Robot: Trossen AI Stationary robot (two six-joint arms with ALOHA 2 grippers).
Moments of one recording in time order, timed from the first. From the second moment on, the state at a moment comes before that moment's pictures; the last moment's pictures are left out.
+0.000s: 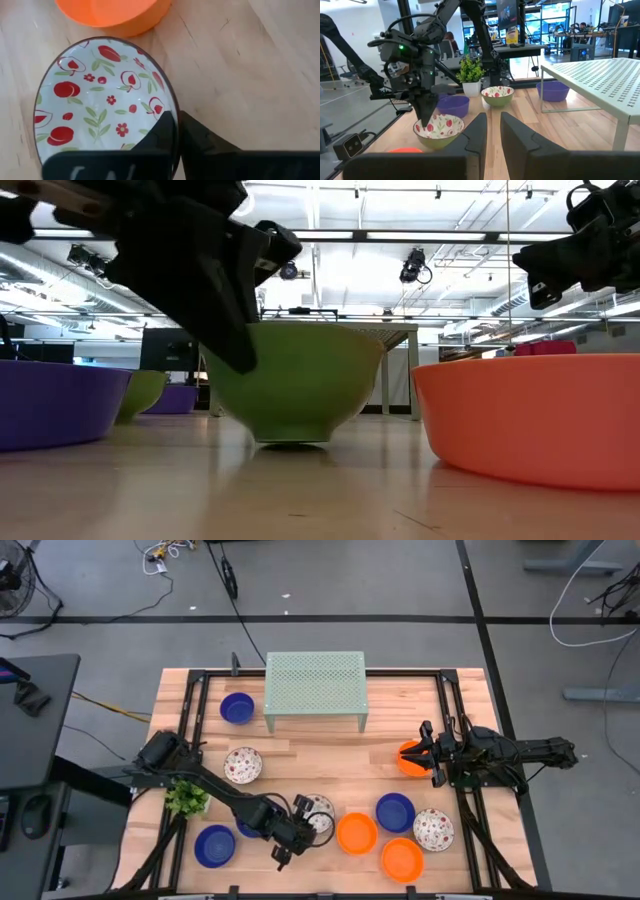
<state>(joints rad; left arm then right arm) -0.55 1.91 1.29 -0.41 -0.25 -0.01 0.05 0.00 0.02 0.02 -0.04 0.10</state>
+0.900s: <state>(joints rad) 0.22 1.41 1.44 -0.76 -0.23 0.09 0.05 0.00 0.02 0.02 -0.04 0.10</state>
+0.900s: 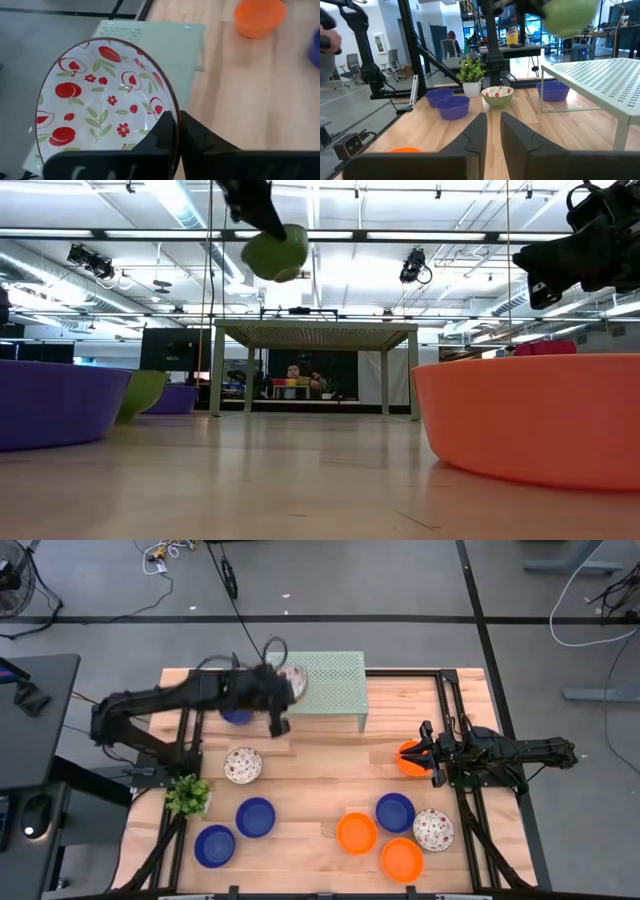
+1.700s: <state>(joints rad) 0.45 1.73 1.66 -0.97 -0.32 0.22 0.05 0.00 0.02 0.02 -0.04 0.10</state>
